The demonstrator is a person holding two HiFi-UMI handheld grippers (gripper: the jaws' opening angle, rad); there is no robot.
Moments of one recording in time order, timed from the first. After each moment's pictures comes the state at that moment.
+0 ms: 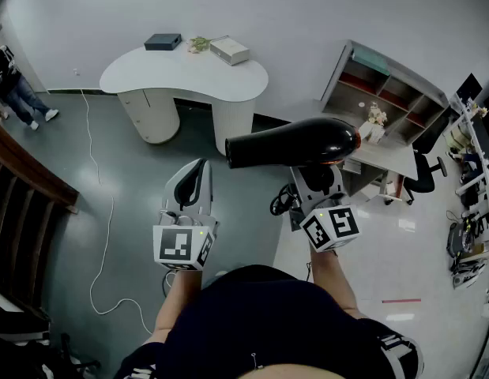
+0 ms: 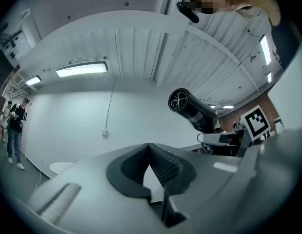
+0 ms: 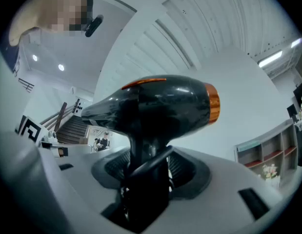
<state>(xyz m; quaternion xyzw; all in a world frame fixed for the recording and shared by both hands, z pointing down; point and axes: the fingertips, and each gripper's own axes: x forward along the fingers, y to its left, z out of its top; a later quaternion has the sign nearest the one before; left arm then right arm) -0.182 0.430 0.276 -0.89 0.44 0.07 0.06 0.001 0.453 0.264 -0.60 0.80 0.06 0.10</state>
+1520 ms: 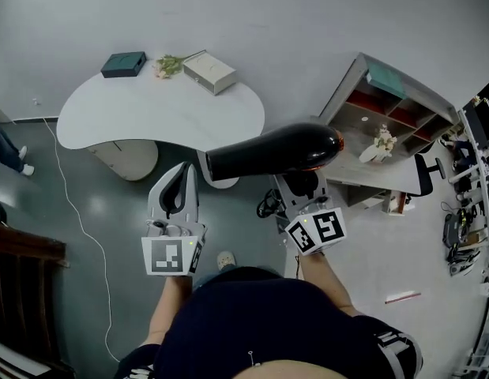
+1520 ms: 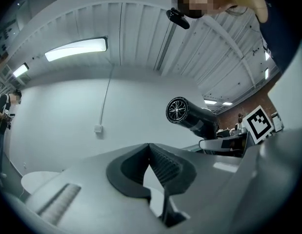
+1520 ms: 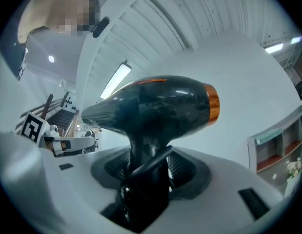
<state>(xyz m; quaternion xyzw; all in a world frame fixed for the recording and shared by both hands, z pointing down) -0.137 0.048 0.291 -0.90 0.41 0.07 0.08 0.039 0.085 0.306 -0.63 0.77 0.04 0.08</state>
